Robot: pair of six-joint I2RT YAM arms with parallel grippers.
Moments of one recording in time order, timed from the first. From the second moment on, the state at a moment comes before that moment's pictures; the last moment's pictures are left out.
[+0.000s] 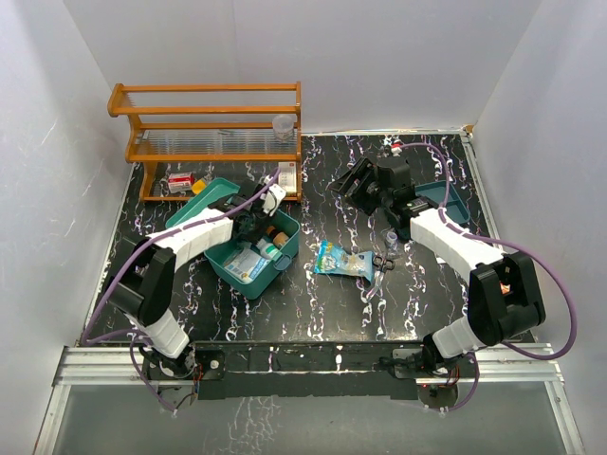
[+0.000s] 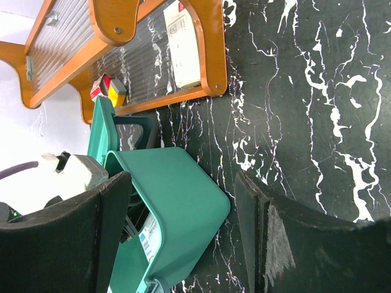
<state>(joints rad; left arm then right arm) -0.52 1.65 1.06 -0.42 -0.16 0.20 0.36 1.47 1.02 -0.04 -0.16 0.93</state>
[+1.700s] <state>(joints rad) -0.53 1.22 1.38 -0.40 0.08 -0.16 0.04 1.56 1.10 -0.52 0.13 0.52</state>
